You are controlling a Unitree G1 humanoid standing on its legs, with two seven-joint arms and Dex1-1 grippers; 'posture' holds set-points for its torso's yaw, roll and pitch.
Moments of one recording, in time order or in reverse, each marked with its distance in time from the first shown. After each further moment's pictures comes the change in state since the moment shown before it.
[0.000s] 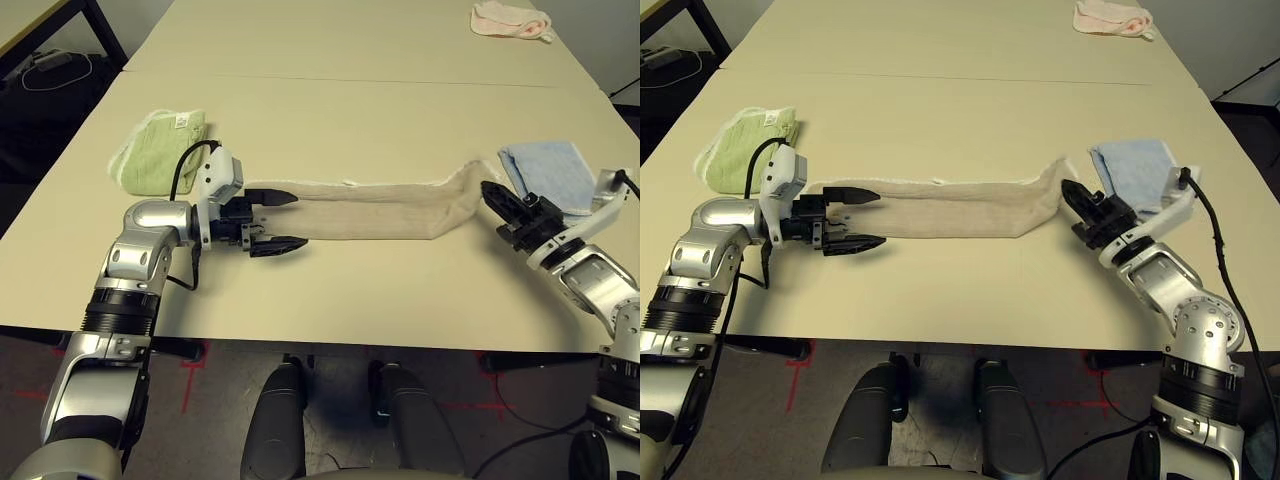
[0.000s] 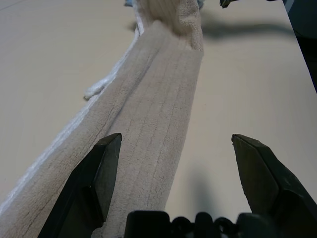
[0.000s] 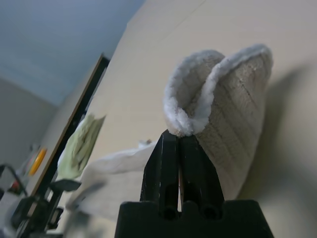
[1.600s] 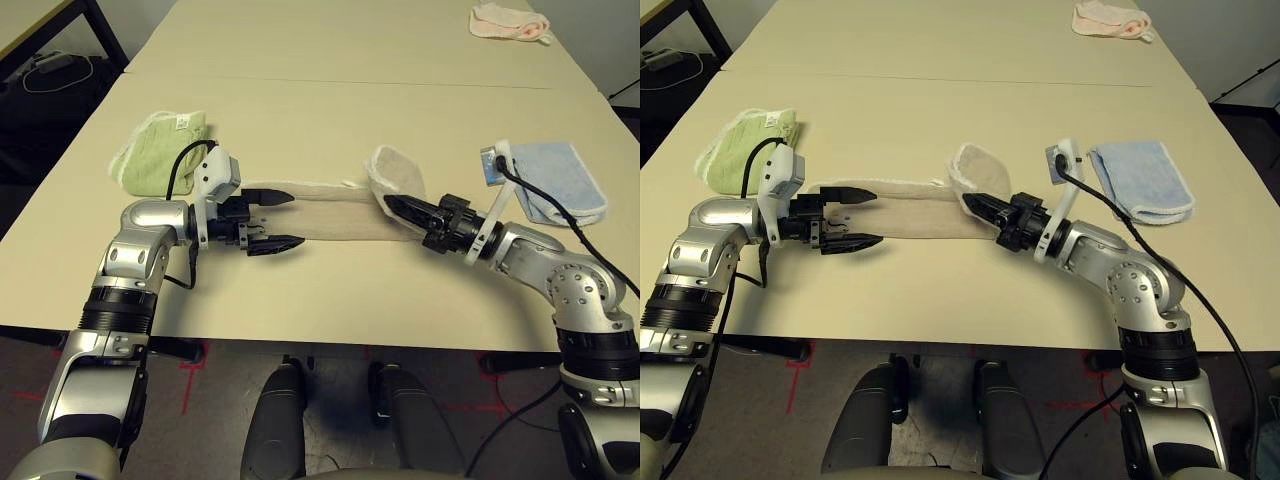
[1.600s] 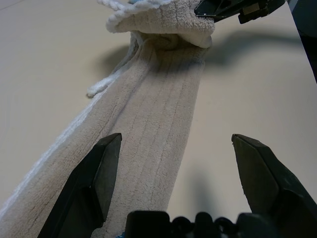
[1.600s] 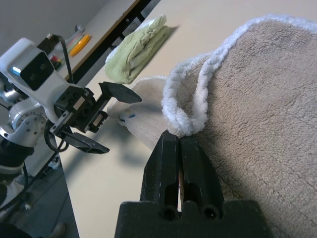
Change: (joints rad) left arm -0.008 0.005 0.000 0.023 0.002 -0.005 0.000; right arm -0.129 -0.007 0.341 -0.057 -0.291 0.044 0.302
